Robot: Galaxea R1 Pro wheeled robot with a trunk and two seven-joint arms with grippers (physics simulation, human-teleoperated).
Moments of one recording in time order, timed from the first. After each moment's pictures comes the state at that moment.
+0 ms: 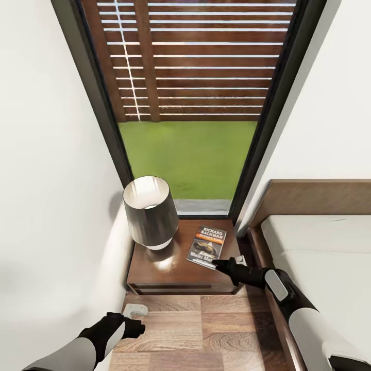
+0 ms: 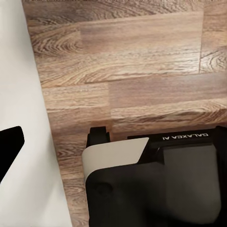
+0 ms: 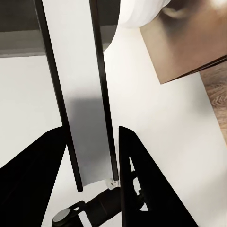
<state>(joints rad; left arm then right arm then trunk) -0.65 -0.02 -0.14 -0.20 0.07 0.34 -0.03 -0.72 -0.07 -0.15 -0.55 -0.63 0.90 0.61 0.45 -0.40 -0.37</state>
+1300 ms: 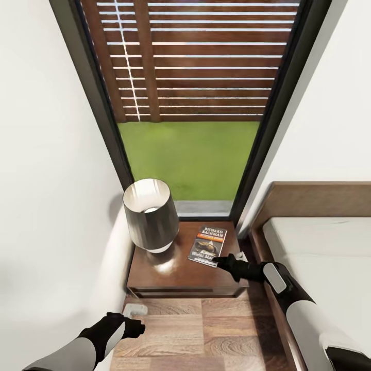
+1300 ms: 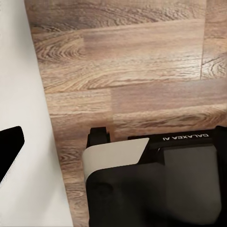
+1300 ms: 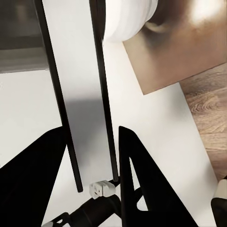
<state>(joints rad) -0.65 -0.02 -0.14 -0.20 0.07 0.34 -0.02 -0.76 -0.06 -0.15 -0.55 -0.64 0.90 0.48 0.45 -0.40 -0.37</state>
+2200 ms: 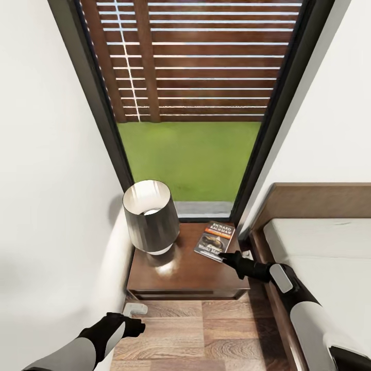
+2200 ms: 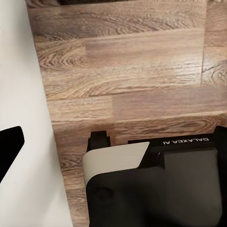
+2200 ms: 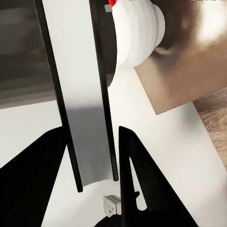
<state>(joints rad) -0.65 -0.02 -0.14 -0.20 0.07 0.32 -0.02 -0.76 -0.07 -0.26 -0.55 -0.63 0.89 0.49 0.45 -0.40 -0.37</state>
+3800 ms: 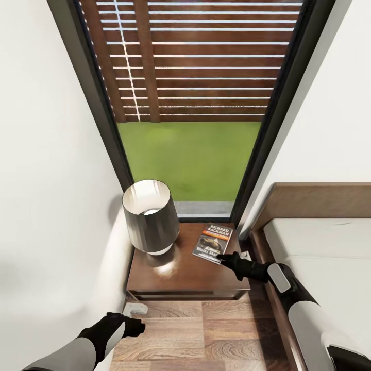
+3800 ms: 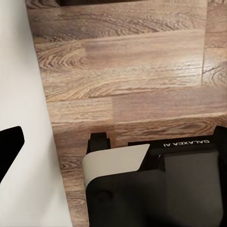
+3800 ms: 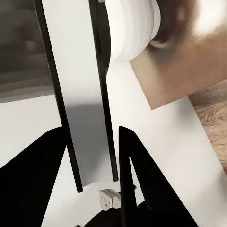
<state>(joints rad) -0.65 -0.02 -0.14 -0.20 0.08 0.32 -0.02 -0.76 -0.06 -0.25 -0.54 -0.62 0.91 0.48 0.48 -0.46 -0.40</state>
